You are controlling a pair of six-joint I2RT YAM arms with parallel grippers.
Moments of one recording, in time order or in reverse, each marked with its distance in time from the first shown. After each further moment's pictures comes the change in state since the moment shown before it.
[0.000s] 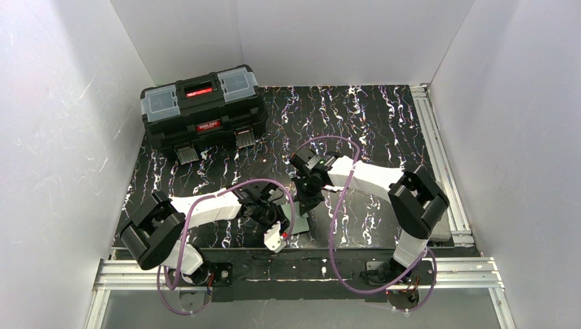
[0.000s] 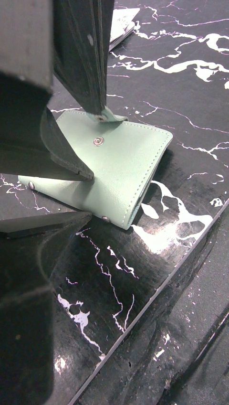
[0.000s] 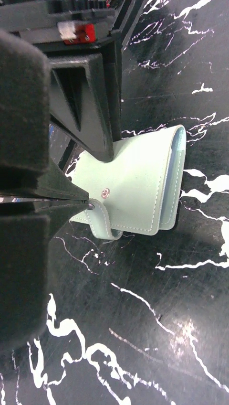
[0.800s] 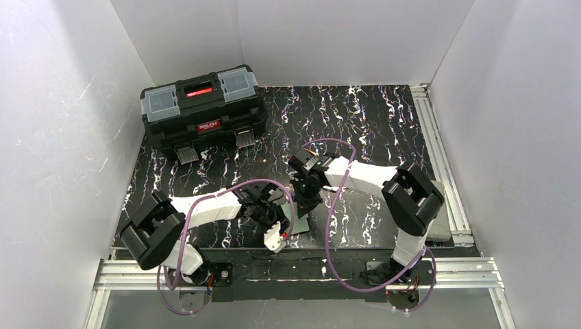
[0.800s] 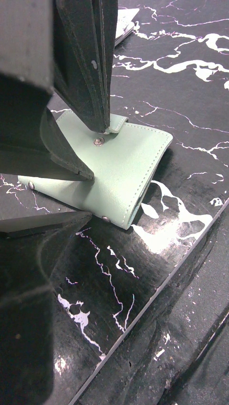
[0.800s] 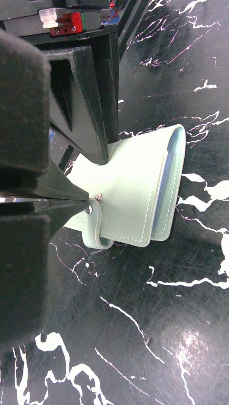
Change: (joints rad) left arm 0.000 0.000 0.000 -0.001 0.000 0.003; right arm 0.000 0.055 -0.002 0.026 -0.056 -0.007
